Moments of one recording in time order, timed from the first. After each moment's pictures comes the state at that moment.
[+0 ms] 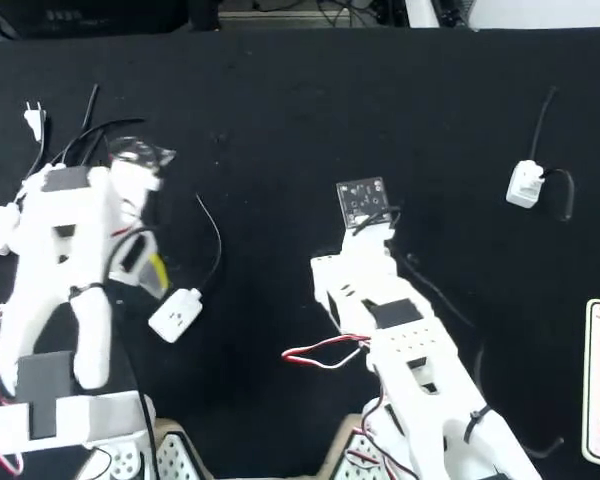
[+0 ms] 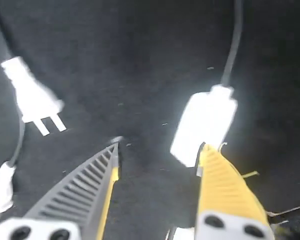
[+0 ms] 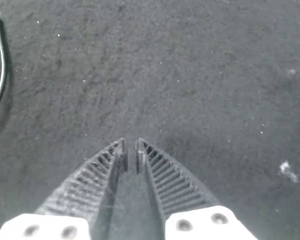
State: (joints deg) left arm -15.6 -8.4 22.5 82.9 -34.0; right arm -14.8 -42.2 77.8 22.5 -3.4
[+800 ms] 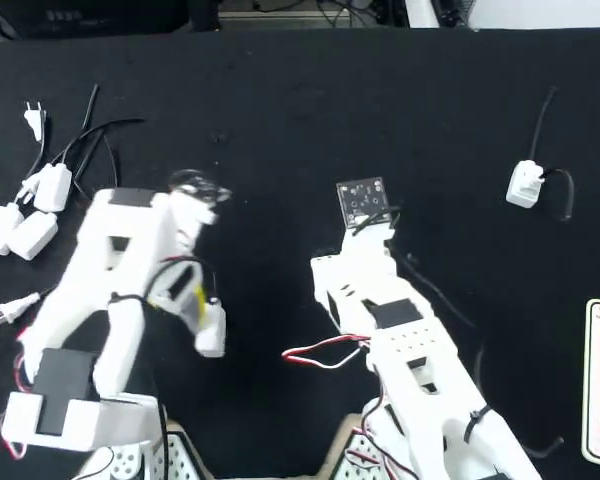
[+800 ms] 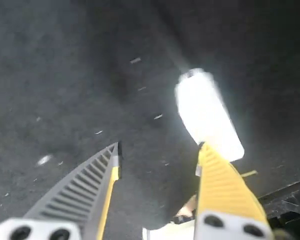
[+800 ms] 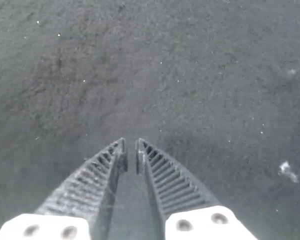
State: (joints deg) left arm 2.9 -7.7 32.3 79.8 -26.4; right arm -14.7 -42.2 77.8 22.5 -3.4
